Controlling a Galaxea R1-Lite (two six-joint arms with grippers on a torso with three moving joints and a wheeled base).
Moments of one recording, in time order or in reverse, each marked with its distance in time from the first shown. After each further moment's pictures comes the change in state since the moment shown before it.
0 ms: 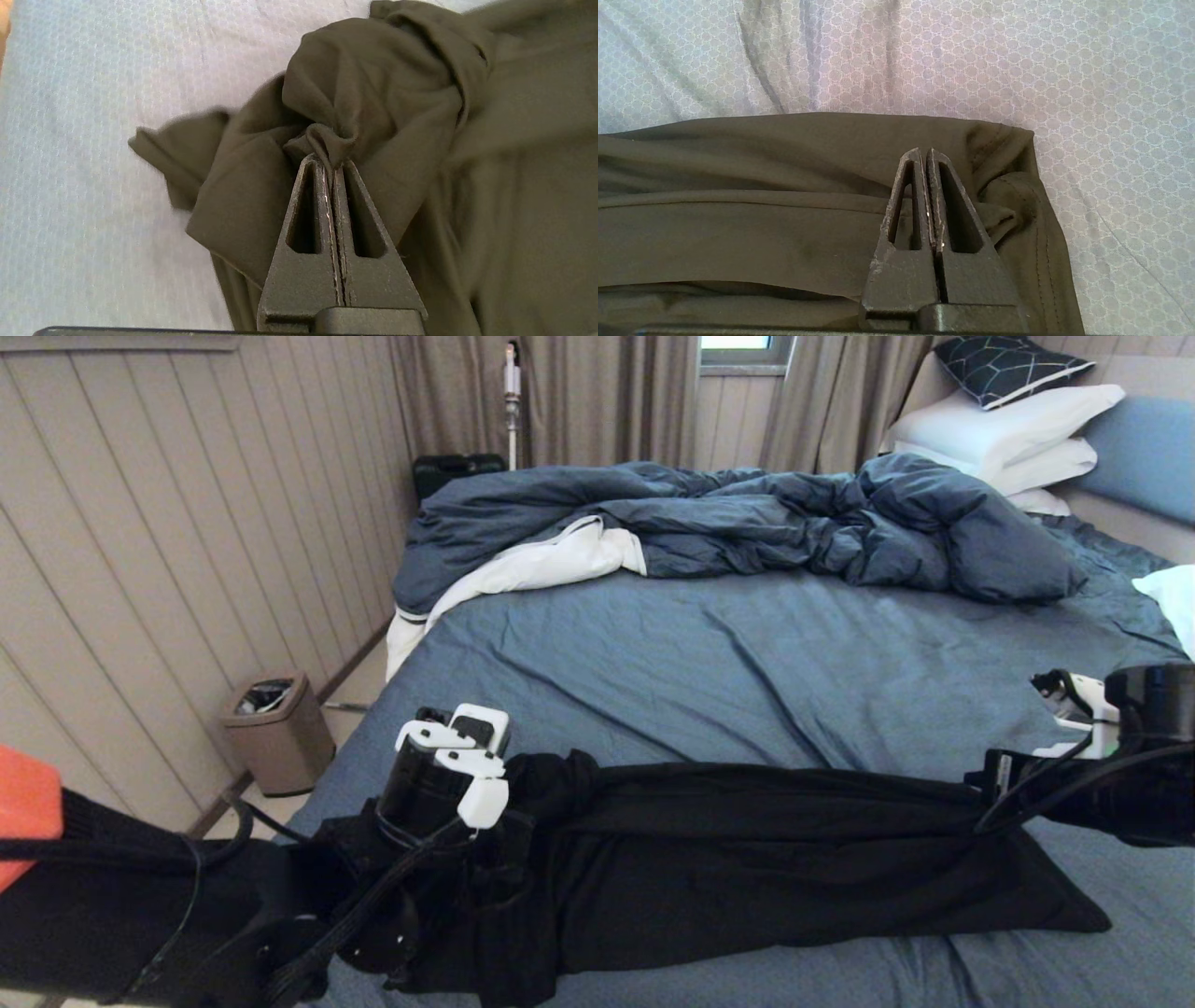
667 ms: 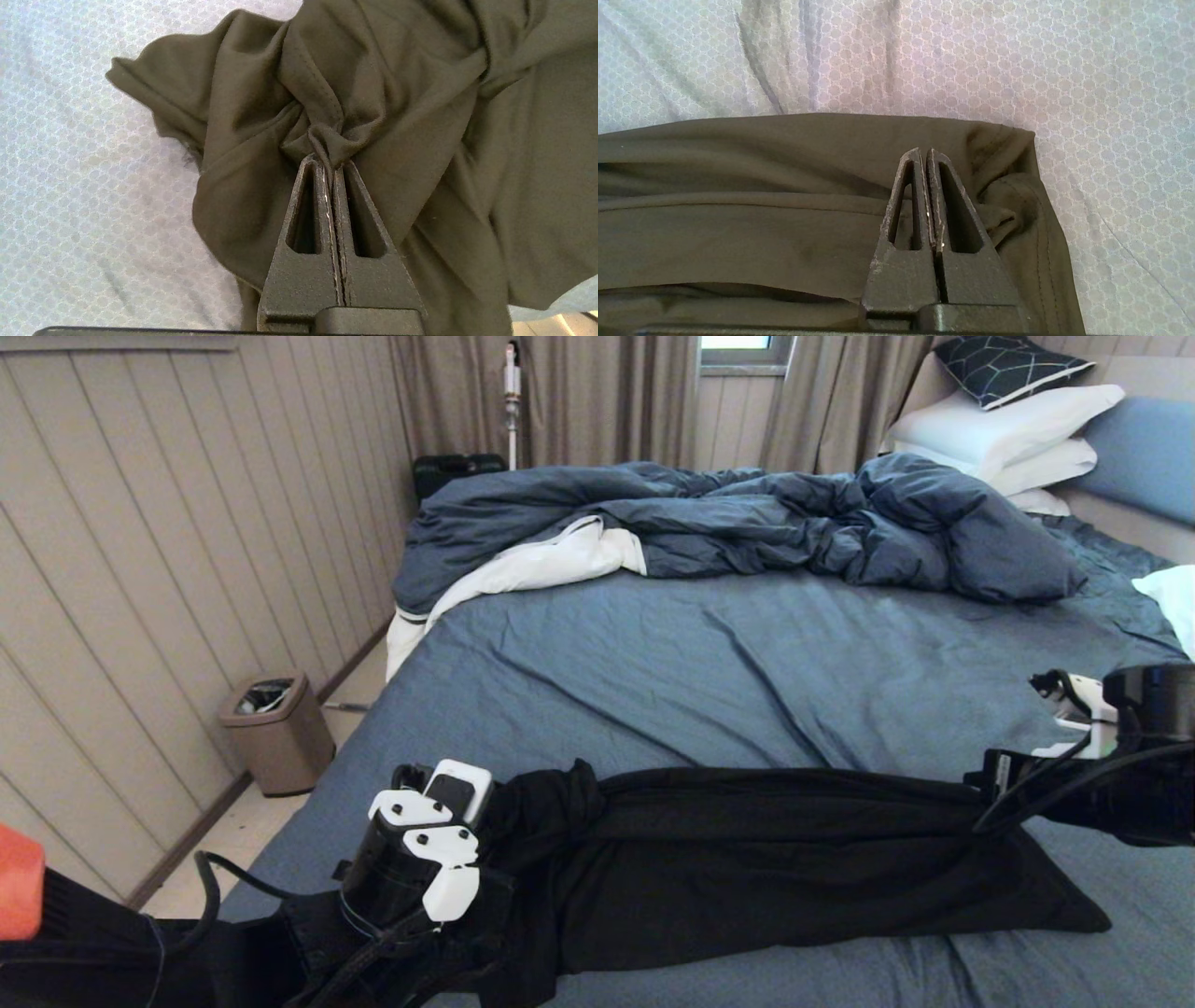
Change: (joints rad) left arm -0.041 -0.017 0.183 -0.127 0.007 -0.015; right arm -0.001 0.008 -0.004 0.000 -0.001 -0.001
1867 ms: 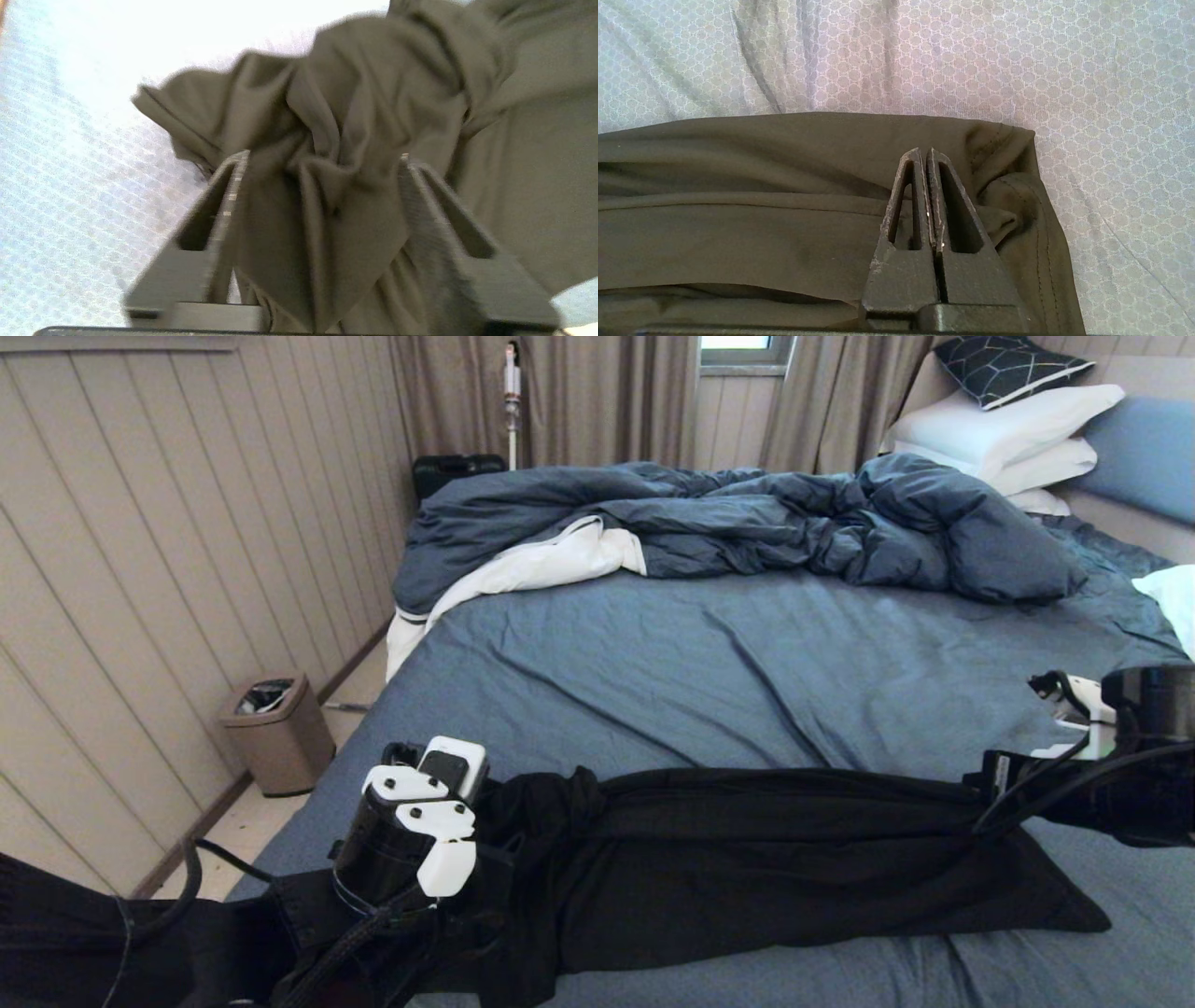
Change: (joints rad) left arm 0.002 -0.049 -0.053 0.066 0.011 -0.027; right arm 0.000 0.003 0.000 0.000 0.000 0.000
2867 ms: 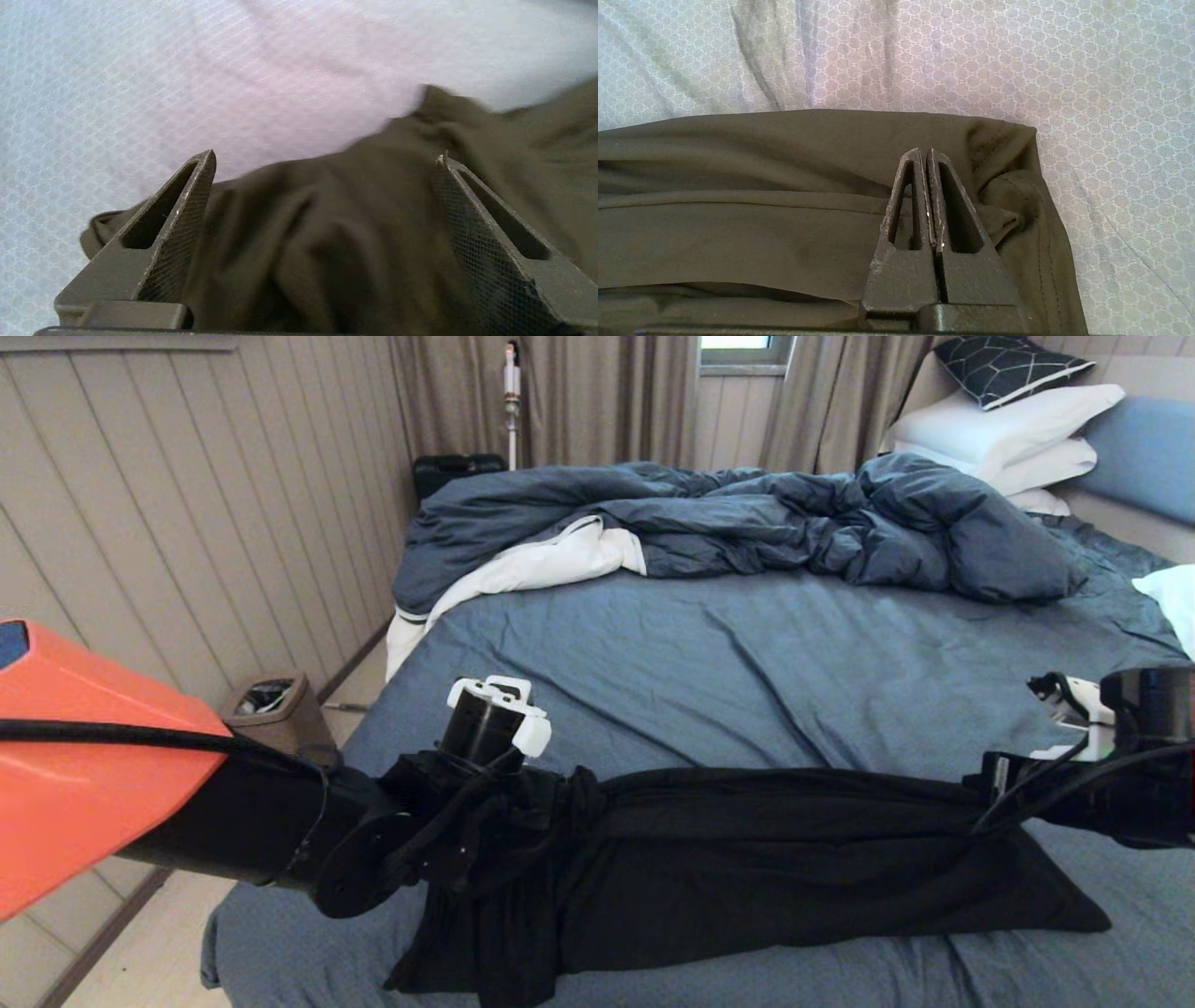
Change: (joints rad) left arm 0.119 0.240 -0.406 0.212 -0.067 0.004; right arm 0.000 0.001 0.004 0.000 0.000 0.001
